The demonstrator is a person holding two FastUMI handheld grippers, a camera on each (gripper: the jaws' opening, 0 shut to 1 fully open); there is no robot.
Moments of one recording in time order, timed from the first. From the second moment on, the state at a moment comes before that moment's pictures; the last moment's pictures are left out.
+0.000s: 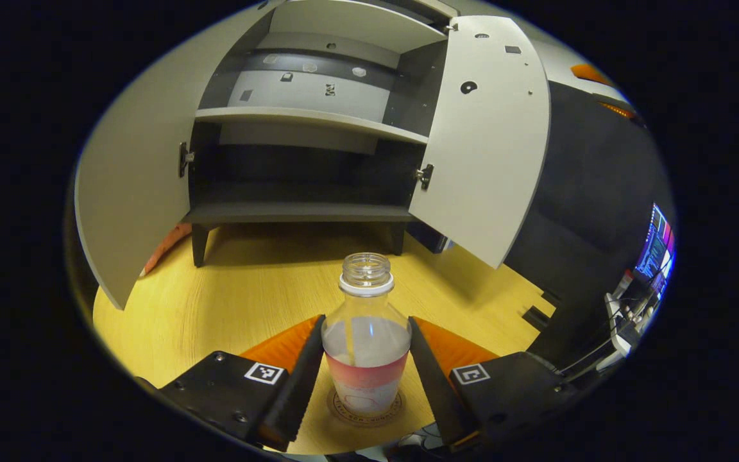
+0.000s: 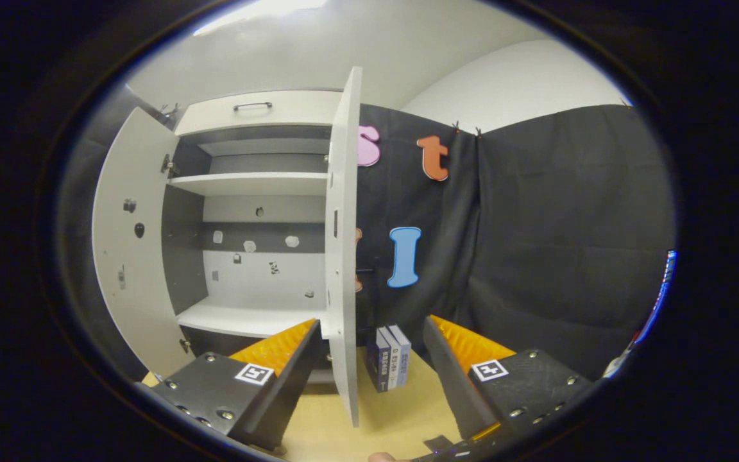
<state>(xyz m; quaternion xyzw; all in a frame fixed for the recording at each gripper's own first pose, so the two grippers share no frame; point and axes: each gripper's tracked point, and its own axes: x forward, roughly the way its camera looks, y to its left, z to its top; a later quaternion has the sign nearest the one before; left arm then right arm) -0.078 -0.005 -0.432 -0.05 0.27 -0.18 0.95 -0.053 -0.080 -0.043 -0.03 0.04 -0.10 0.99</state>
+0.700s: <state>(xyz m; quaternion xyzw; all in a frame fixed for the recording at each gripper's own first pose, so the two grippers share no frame) -0.100 -0.013 -0.442 -0.01 0.26 -0.18 0.95 -0.044 -0.064 -0.045 -0.04 0.06 -0.07 0.99</state>
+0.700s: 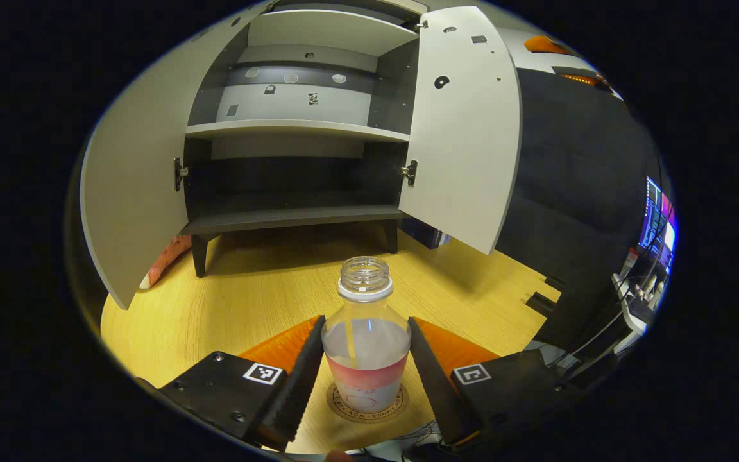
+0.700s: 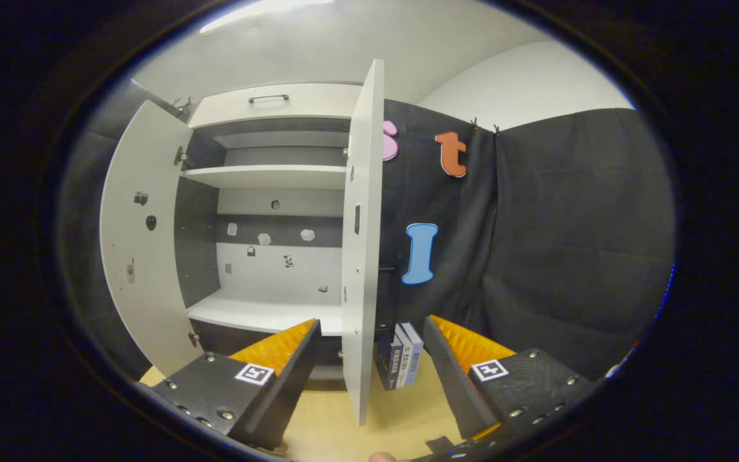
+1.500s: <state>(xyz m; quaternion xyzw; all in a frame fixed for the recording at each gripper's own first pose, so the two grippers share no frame) -0.117 -0.009 -0.454 0.05 0.29 -0.15 0.94 -0.037 -0.035 -0.048 -0.06 0.07 -0.03 1.00</state>
